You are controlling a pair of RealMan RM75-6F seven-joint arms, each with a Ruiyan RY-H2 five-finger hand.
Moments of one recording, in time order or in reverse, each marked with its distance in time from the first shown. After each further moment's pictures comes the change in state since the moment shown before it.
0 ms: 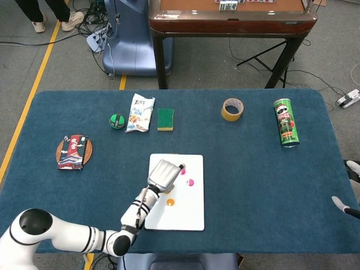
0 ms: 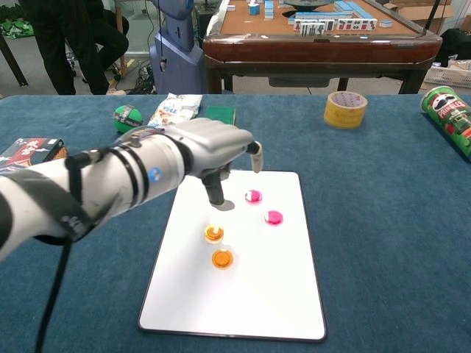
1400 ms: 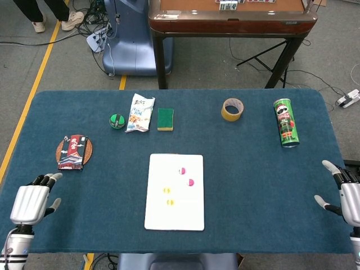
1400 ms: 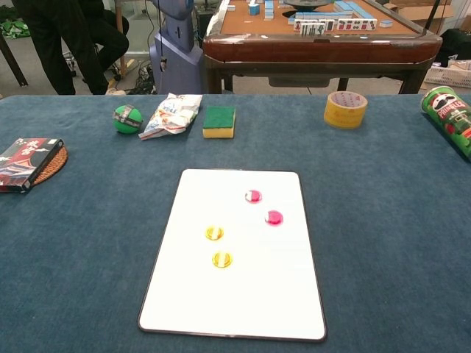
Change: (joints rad) left arm 0.769 0.579 0.350 -0.167 0.652 0.532 -0.436; right arm 0.056 -0.045 -0.014 -0.051 0.003 -0.075 -0.209
